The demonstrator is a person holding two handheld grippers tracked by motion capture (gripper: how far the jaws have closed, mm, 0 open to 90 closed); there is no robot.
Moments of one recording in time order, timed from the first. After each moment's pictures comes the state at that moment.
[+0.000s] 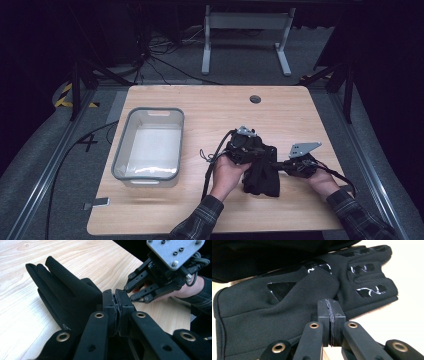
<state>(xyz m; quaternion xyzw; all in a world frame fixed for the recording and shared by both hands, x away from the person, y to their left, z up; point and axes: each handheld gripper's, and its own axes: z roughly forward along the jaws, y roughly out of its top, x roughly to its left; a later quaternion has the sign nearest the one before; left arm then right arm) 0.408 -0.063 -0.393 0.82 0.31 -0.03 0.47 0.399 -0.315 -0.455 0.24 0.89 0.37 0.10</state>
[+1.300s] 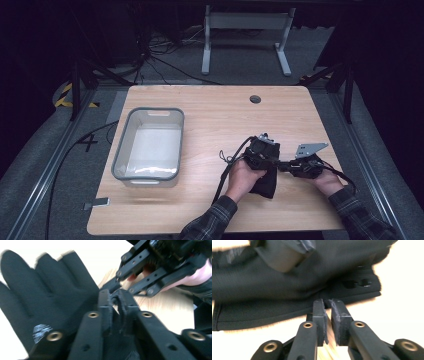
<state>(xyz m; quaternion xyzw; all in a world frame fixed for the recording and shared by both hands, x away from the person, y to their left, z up) 0.409 -0.114 -0.421 0.85 0.27 -0.06 0.45 0.396 -0.335 -0.453 0.25 0.89 0.37 0.10</state>
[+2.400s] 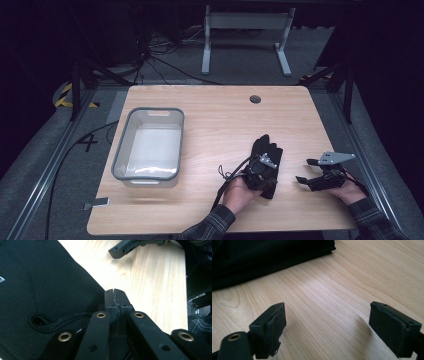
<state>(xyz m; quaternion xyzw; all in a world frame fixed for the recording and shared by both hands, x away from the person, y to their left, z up) 0.367 -0.111 -0.448 0.89 0.21 -0.07 0.40 0.365 -0.393 -0.463 0.33 0.86 0.36 0.16</state>
